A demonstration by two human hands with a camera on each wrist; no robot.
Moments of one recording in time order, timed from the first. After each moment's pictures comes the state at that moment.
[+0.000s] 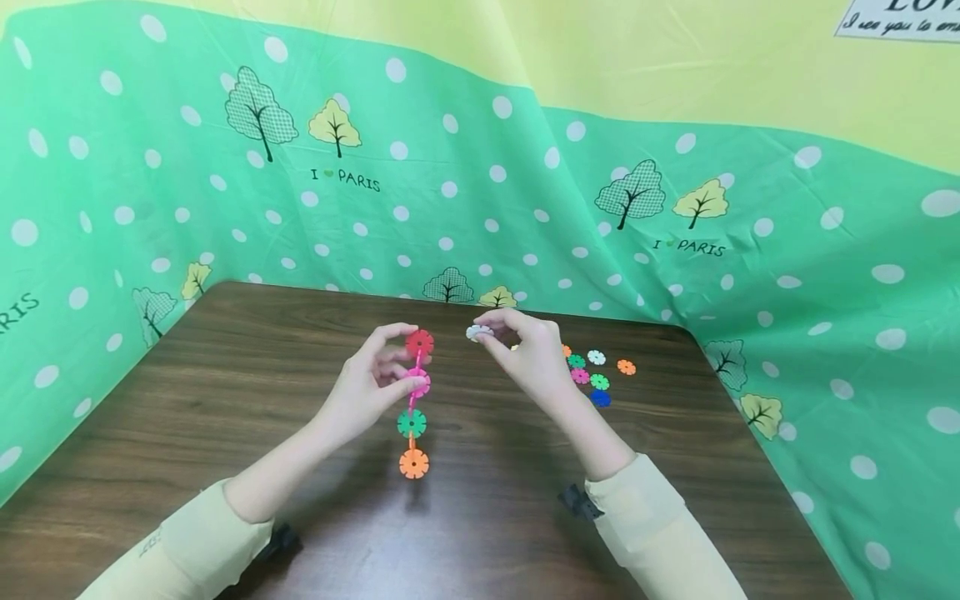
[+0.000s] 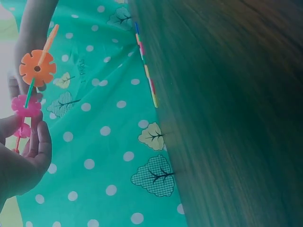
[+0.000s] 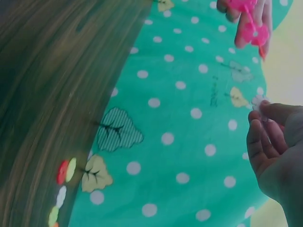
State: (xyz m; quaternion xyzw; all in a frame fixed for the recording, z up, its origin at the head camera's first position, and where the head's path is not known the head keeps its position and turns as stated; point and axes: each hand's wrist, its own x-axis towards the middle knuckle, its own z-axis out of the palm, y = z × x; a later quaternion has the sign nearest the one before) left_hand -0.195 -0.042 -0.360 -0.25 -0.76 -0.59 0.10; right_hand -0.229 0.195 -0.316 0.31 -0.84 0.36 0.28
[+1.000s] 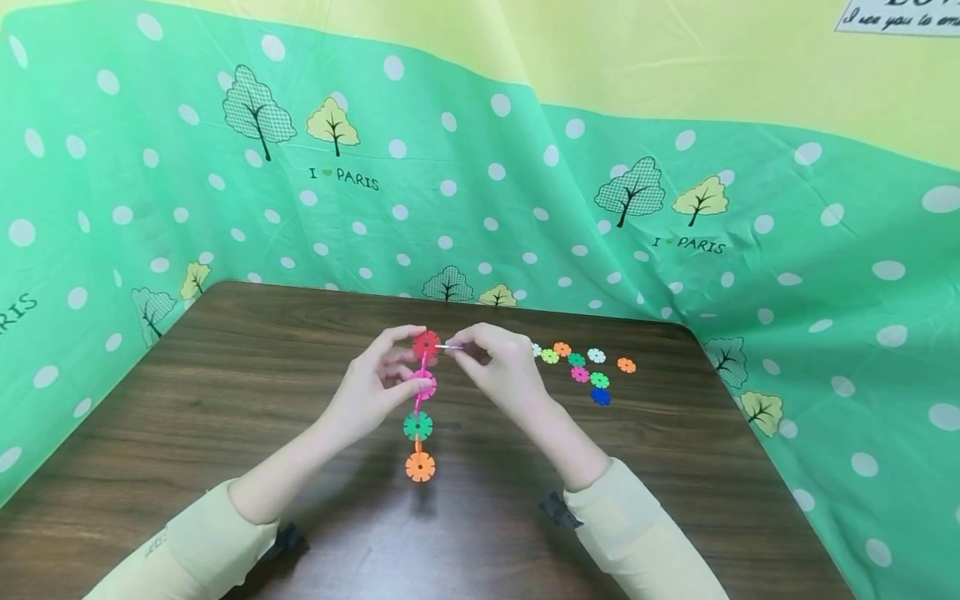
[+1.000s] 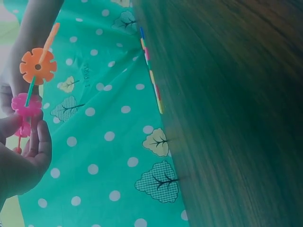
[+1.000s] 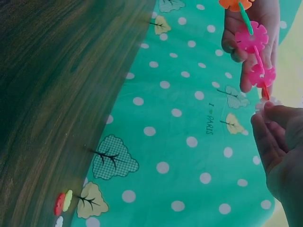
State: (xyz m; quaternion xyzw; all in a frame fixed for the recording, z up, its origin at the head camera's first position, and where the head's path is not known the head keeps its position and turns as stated) left_hand -0.192 -0.035 -0.357 -0.26 -0.76 -0.59 0.09; right_hand -0.219 0.168 -0.326 0.39 -0.79 0.34 0.33
